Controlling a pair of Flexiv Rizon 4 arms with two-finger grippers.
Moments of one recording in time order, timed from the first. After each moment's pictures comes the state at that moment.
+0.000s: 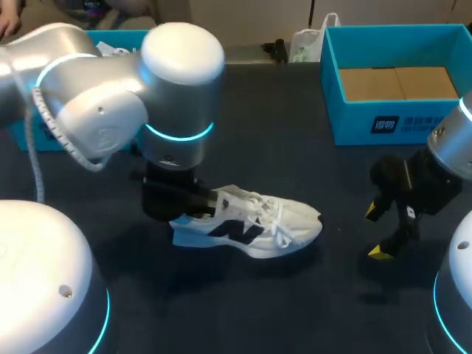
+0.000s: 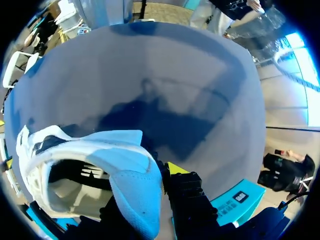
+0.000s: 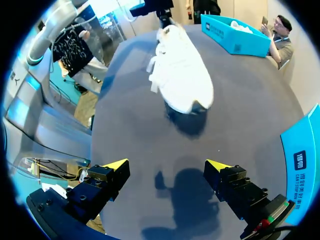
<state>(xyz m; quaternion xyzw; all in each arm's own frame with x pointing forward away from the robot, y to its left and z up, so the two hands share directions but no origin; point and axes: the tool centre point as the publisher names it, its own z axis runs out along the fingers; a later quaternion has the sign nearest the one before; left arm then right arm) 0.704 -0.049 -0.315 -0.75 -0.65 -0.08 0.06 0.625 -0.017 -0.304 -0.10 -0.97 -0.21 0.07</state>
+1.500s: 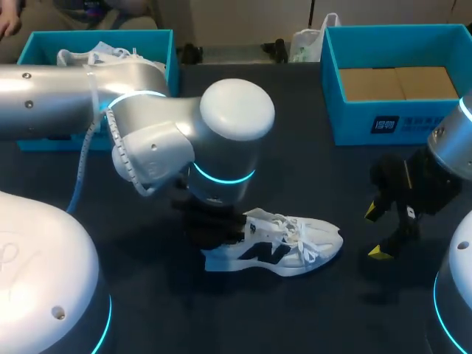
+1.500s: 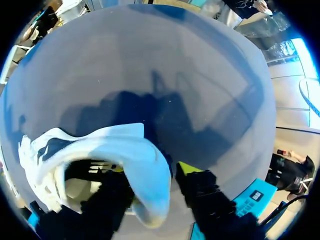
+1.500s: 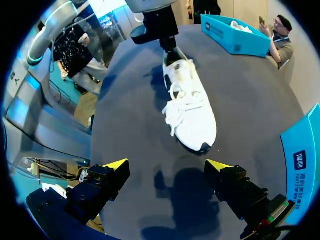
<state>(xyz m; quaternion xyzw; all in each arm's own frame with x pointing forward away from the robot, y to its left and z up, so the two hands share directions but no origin) 0.694 -0.106 -0.377 -0.75 -0.65 -0.09 0.04 0.625 -0.017 -0.304 -0.10 -0.97 -0.21 0.07</state>
